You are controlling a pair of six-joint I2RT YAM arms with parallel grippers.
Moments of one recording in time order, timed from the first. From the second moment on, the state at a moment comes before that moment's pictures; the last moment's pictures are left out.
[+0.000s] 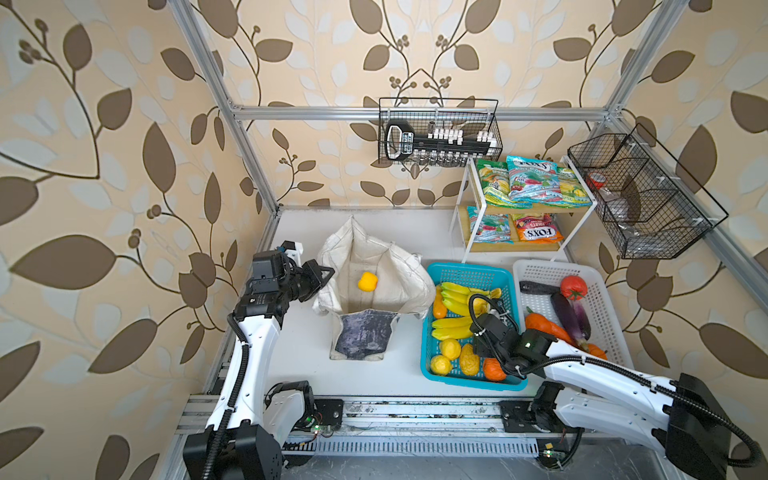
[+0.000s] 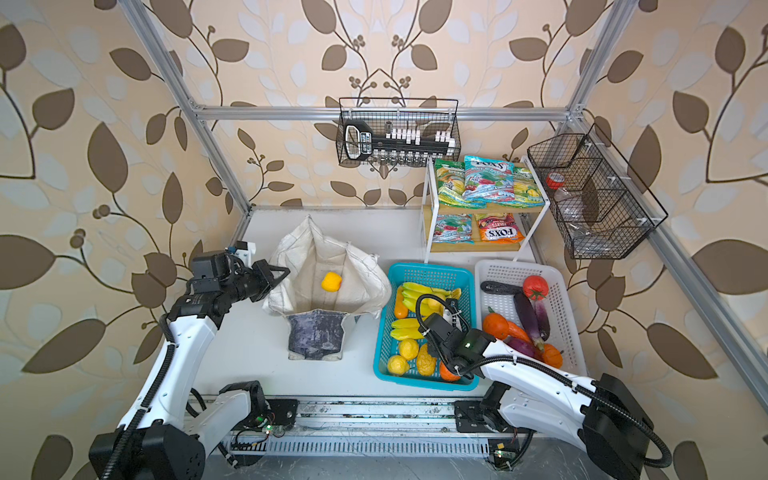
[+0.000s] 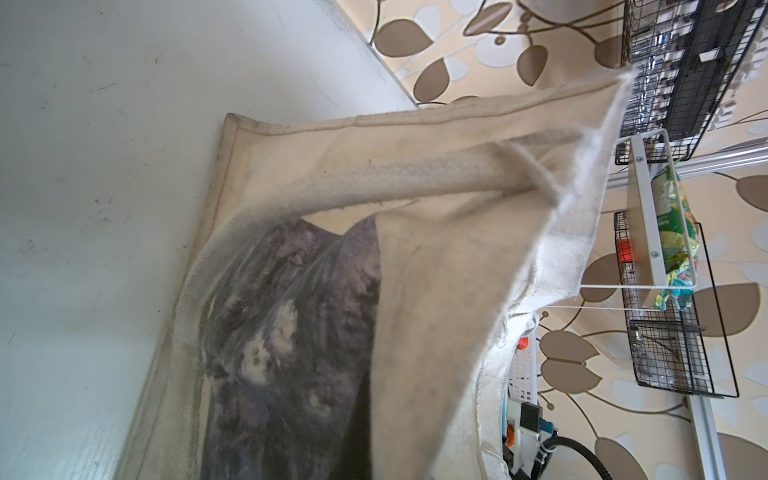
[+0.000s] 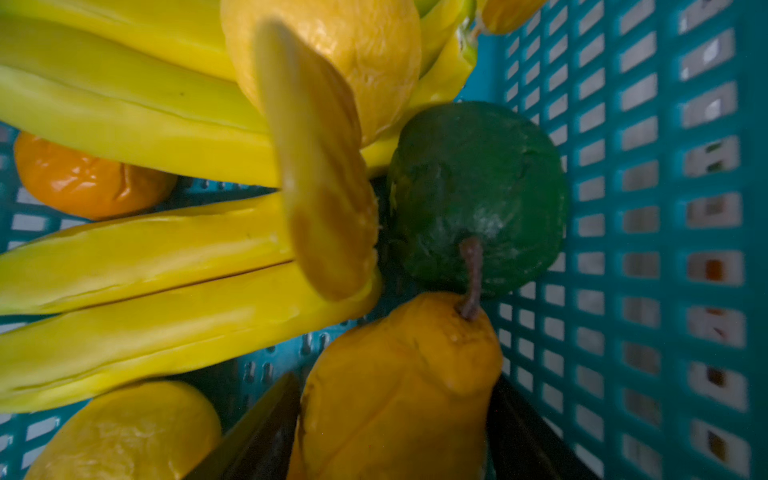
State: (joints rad) left arm 0.17 0.98 0.84 -0.52 0.67 -0.65; right arm 0.83 1.01 0.49 -0.66 0.45 0.84
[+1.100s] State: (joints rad) left arm 0.17 0.98 0.83 -0.52 0.68 -0.66; right arm 0.83 0.76 0.50 -0.66 0.44 0.77
